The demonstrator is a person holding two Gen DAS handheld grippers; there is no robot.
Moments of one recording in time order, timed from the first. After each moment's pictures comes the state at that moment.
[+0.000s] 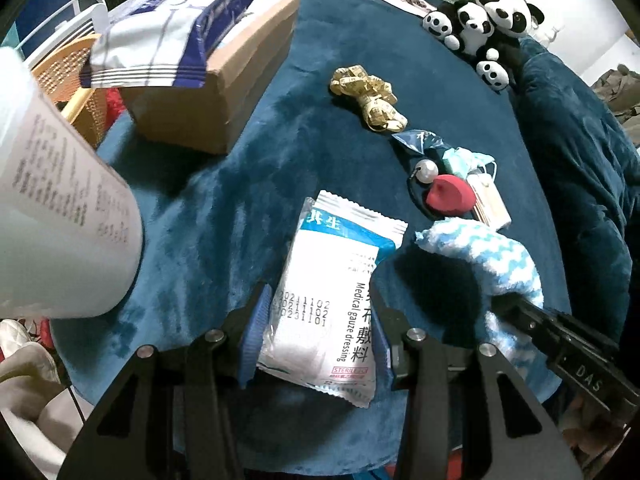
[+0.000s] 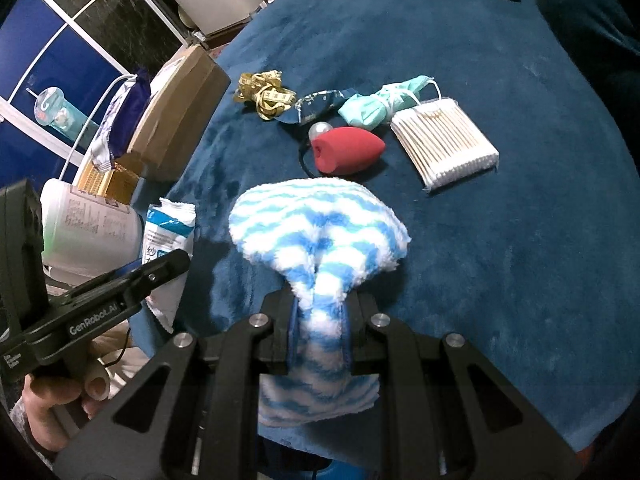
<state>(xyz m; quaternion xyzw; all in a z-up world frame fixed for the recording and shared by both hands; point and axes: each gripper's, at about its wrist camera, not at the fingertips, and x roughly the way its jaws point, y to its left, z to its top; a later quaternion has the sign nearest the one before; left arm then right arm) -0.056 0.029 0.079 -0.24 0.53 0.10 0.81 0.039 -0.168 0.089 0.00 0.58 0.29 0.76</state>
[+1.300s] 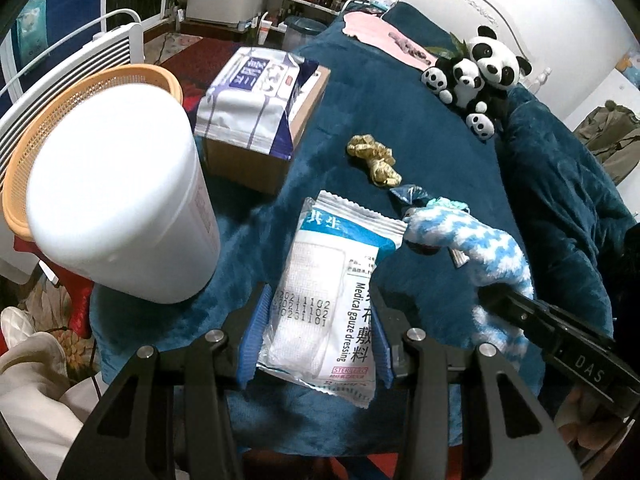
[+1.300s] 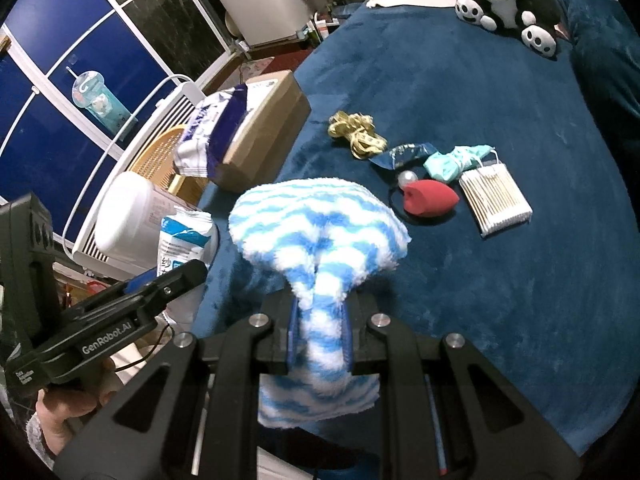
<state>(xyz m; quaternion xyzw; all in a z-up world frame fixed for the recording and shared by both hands) -0.113 0.057 0.141 -0.26 0.46 0.12 0.84 0.002 -0.122 0.155 -0.02 0.53 0.35 0.78</state>
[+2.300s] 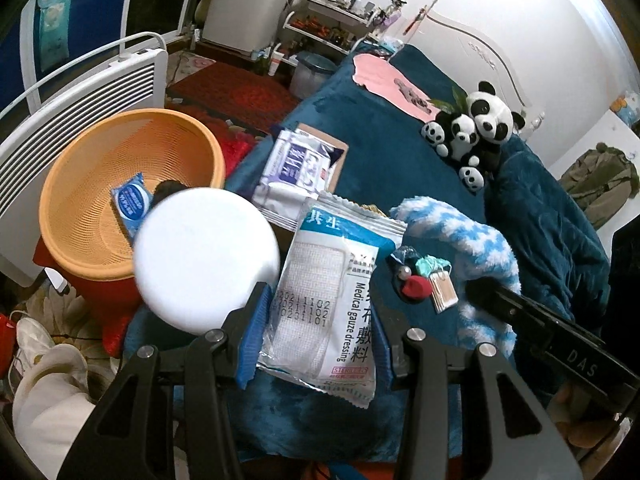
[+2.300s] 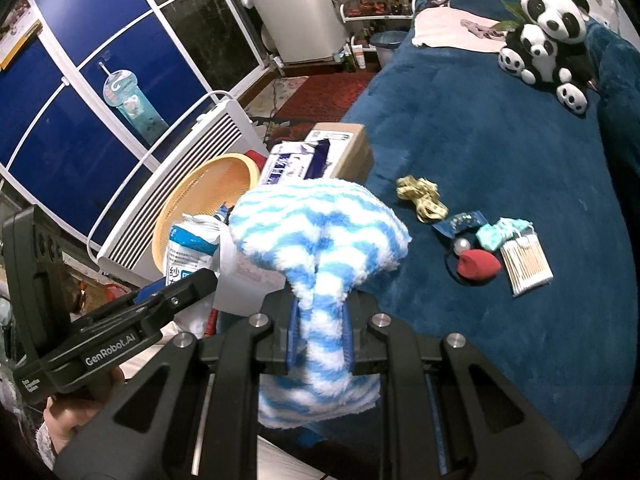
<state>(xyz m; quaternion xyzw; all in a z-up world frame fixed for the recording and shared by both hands) -0.140 0.111 0.203 -0.30 0.40 0.14 0.85 -0.009 -0.060 0.221 -0.03 0.49 0.39 0.78</state>
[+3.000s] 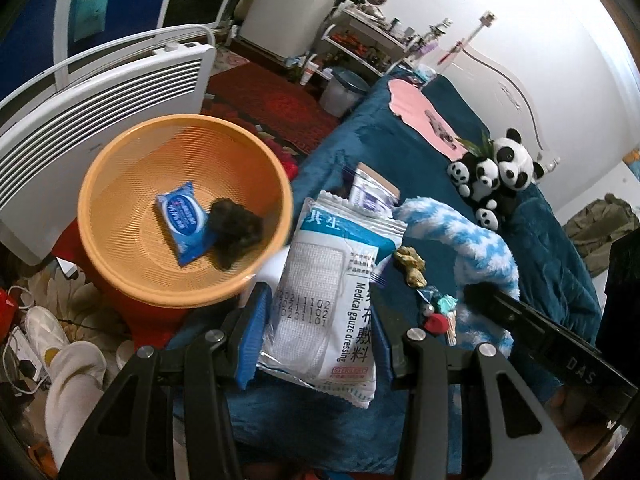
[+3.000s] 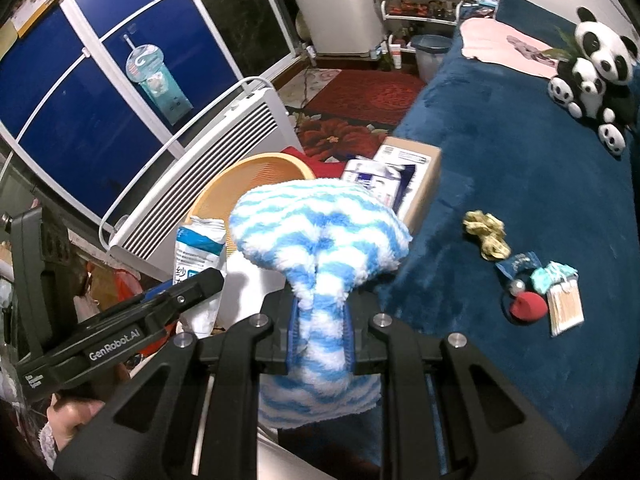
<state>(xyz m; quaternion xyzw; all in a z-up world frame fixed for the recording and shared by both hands) -0.172 0.200 0.202 -0.36 0.38 0.17 0.84 -0.022 0.030 0.236 -0.07 0.48 0.43 0.76</state>
